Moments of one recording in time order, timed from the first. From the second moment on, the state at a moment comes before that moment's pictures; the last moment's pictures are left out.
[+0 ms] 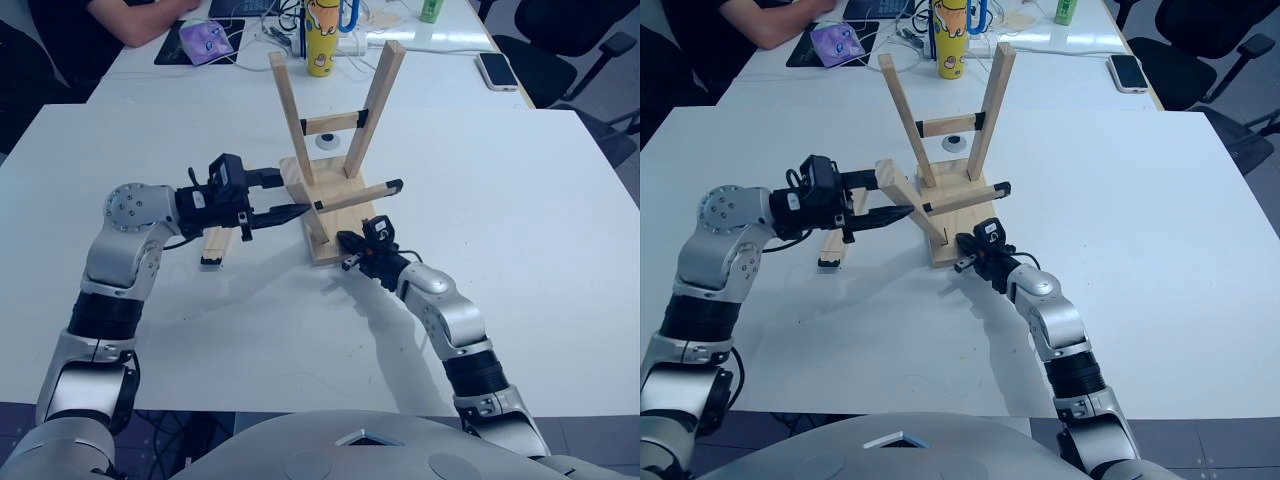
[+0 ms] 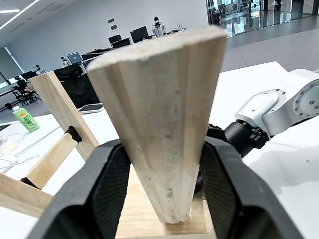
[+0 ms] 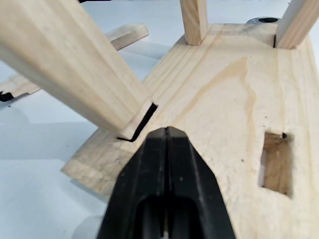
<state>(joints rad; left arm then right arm) -0.41 0.59 -0.14 0.01 -0.45 0.10 -1.11 -0.11 -0.18 0.22 -0.03 0.21 0.47 0.40</state>
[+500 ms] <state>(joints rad) -0.47 0.61 -0.28 0.23 -0.30 -0.02 -1.10 -0.12 -0.19 0.25 -0.02 0.16 0.44 0.38</state>
